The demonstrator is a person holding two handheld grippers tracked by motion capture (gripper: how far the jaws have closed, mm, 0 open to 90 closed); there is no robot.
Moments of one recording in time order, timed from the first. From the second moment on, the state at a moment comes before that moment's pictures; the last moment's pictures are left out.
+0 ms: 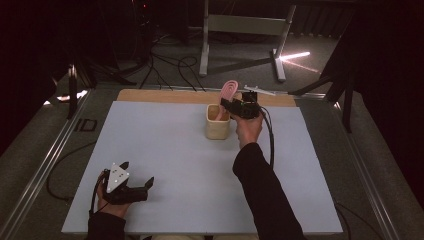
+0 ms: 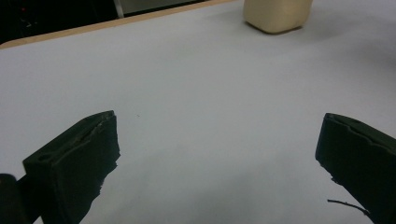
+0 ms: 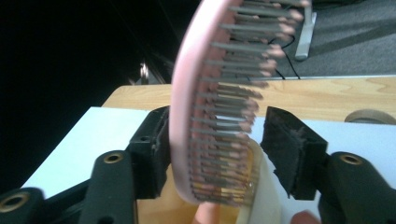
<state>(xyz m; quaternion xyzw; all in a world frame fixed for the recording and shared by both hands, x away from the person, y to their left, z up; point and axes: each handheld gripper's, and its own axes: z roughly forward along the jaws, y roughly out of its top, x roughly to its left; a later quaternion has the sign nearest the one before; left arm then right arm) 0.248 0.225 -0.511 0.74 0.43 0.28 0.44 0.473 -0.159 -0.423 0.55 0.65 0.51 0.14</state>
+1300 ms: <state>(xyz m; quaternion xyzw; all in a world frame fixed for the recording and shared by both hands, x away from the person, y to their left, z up) 0.250 0.223 -0.511 0.74 0.42 0.28 0.44 0.451 -0.167 -0.422 0.50 0.70 0.49 0.13</state>
